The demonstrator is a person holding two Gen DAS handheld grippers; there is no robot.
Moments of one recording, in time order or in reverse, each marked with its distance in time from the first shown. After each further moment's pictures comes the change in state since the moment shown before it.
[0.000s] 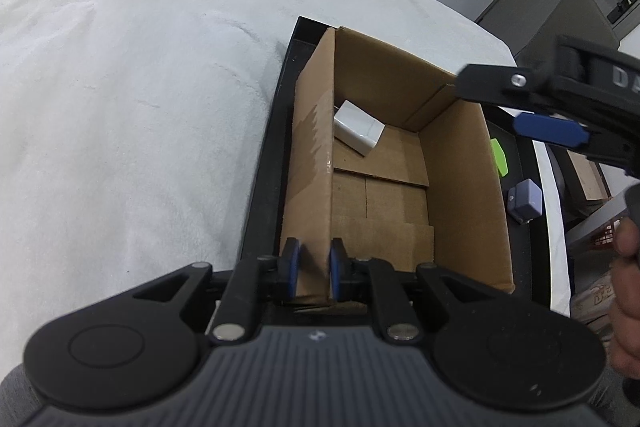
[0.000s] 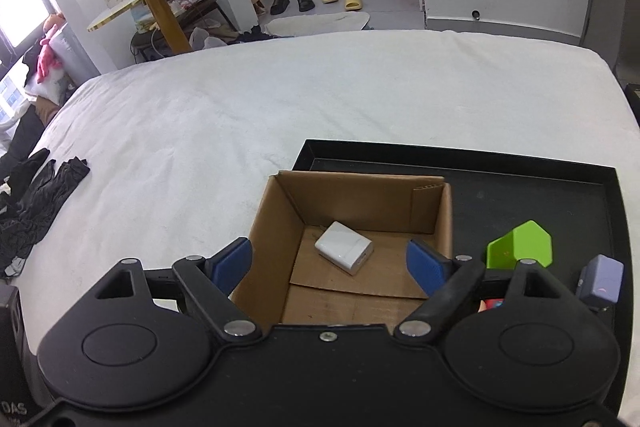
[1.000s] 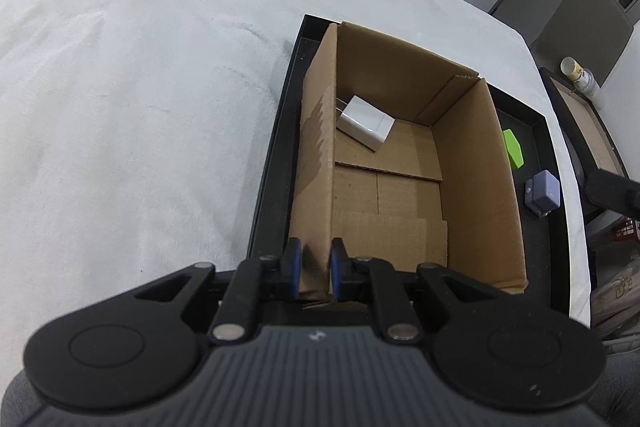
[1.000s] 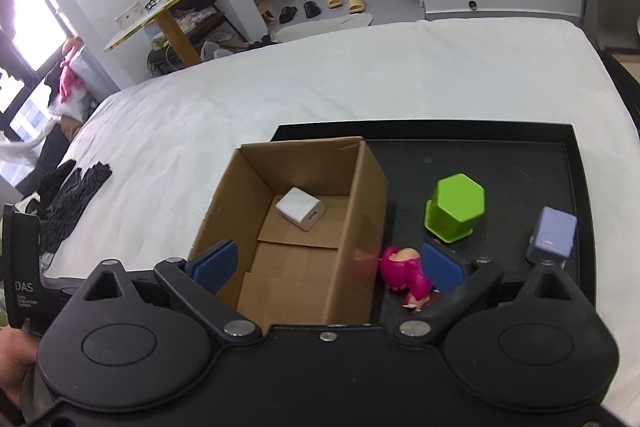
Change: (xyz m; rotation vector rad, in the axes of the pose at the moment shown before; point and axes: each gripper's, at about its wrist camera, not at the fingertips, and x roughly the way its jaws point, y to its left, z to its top) left arm 0.001 -0.012 -0.002 0.025 0.008 0.077; right arm -0.047 -0.084 -0.039 0.060 -0.017 0.104
